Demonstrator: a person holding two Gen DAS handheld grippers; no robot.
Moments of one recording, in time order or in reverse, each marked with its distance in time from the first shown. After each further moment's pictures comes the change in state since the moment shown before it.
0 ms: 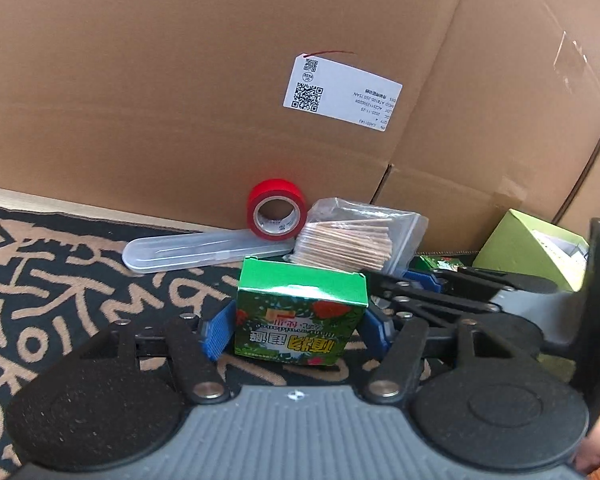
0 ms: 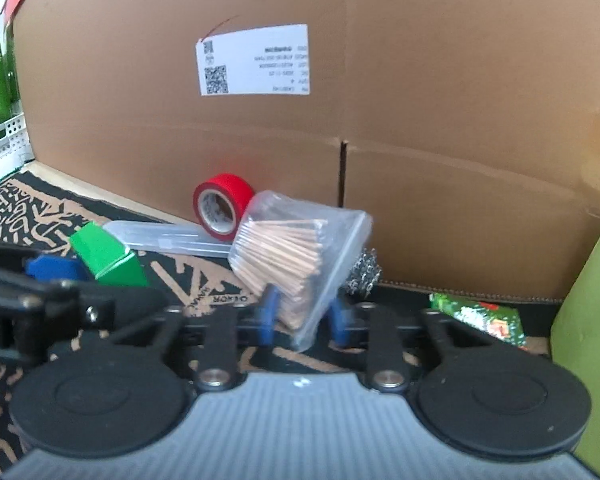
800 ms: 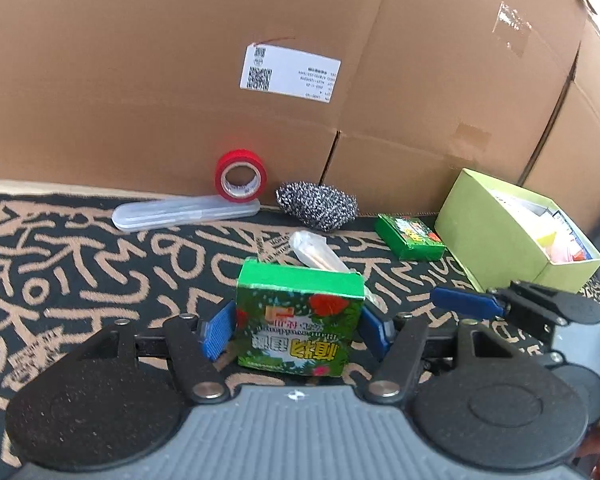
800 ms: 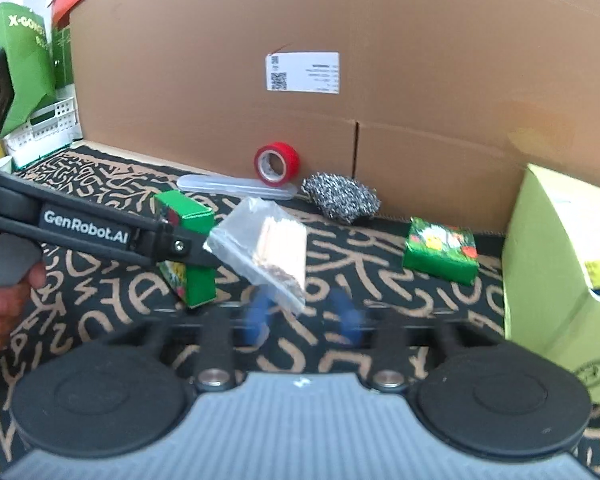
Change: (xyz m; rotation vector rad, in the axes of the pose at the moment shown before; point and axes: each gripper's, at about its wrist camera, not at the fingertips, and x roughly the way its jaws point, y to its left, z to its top) left arm -0.029 -0.019 -0.034 0.065 0.007 -0.038; right arm -0.102 0.014 -0.054 -0.063 -0.022 0.030
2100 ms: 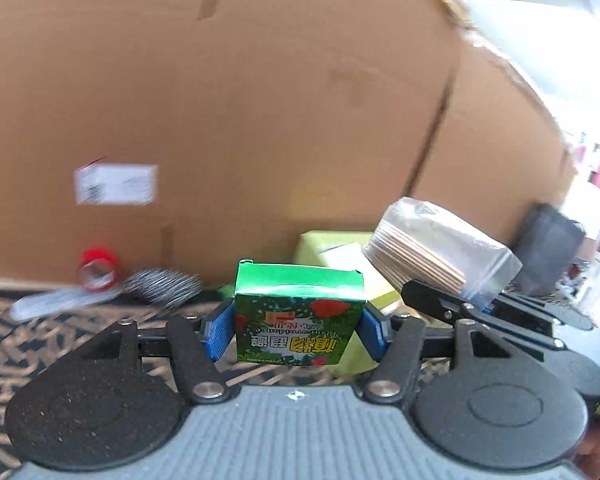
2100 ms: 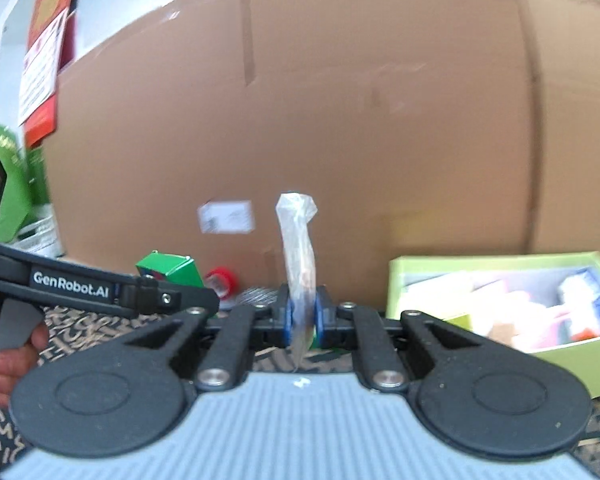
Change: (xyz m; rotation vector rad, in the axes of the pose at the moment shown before) left arm -0.044 -0.129 0.048 0.101 -0.112 -0.199; right arm -0.133 -0.060 0.012 0.163 -0.296 -0.117
